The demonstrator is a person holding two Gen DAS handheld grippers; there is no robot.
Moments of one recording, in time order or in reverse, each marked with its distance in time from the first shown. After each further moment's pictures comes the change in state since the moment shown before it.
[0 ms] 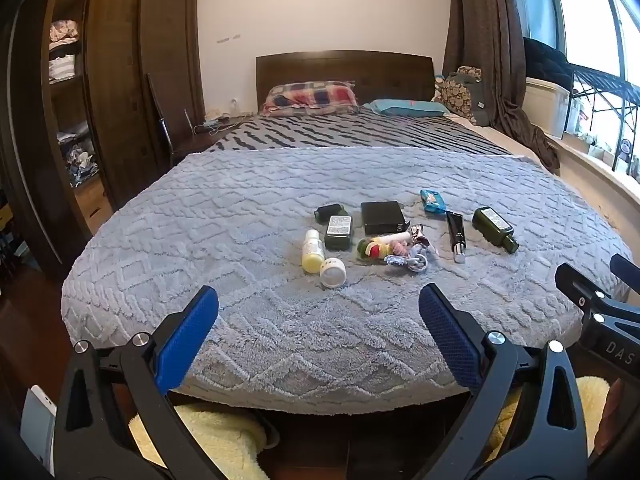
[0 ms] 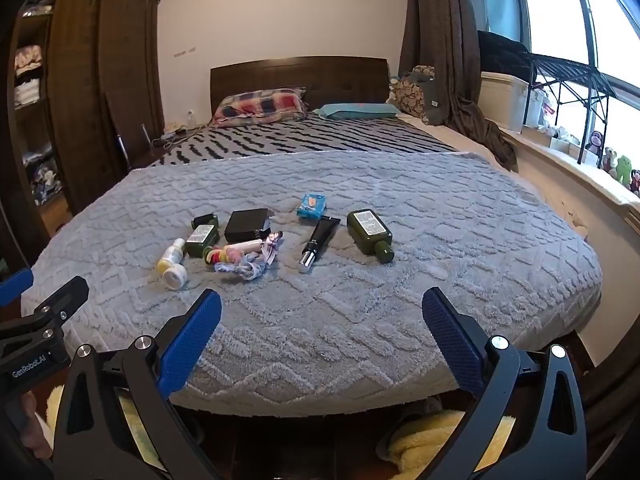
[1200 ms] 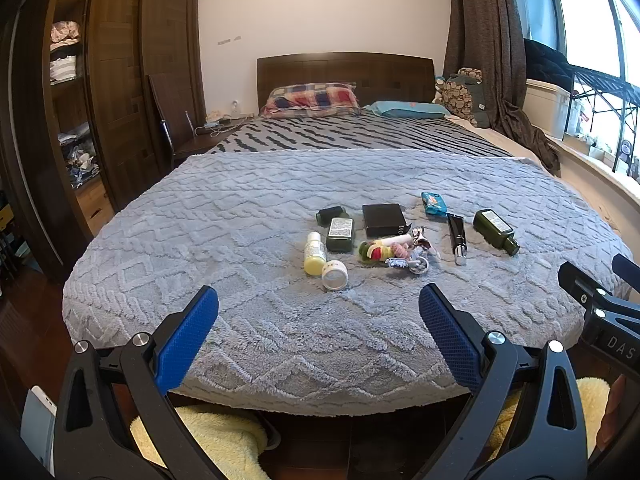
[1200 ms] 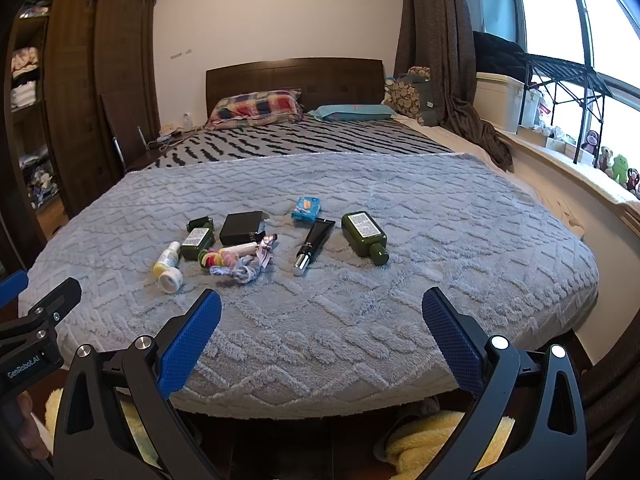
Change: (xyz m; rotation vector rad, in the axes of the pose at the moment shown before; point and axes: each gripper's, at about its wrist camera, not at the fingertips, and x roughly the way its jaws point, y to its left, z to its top) left arm -0.002 0.002 0.006 0.003 -0.004 0.000; right arm -0.002 -0.004 0.002 0.004 -0.008 -0.002
